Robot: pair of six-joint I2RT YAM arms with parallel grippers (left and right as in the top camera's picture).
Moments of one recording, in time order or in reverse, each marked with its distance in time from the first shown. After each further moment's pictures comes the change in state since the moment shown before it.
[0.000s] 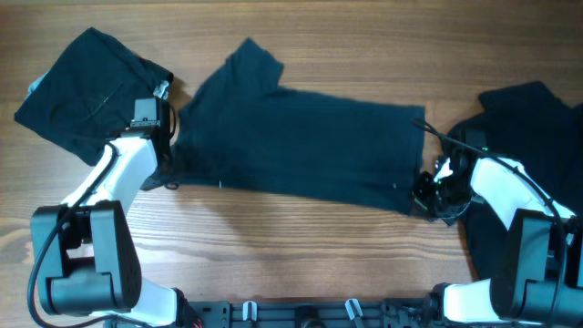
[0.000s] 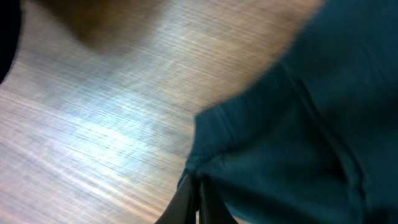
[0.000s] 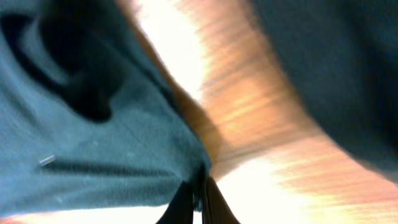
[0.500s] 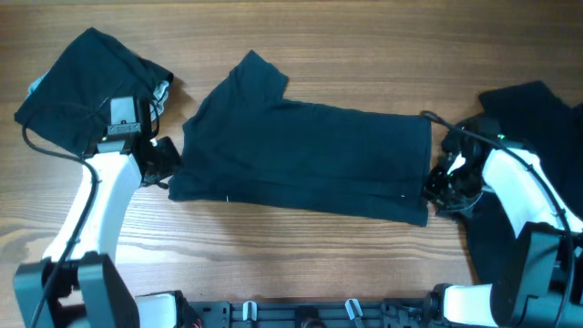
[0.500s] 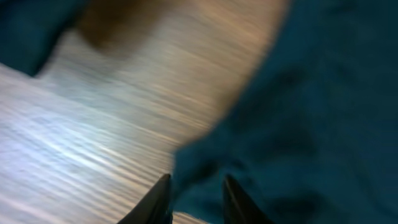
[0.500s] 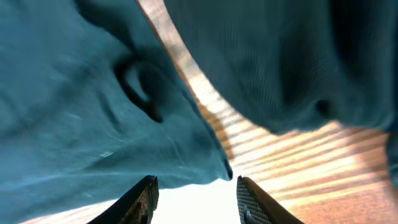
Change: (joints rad) left arm 0.042 -0.195 0.001 -0.044 0.176 -0.034; right arm -0.028 -0.043 0.132 -0.154 0.122 -0.072
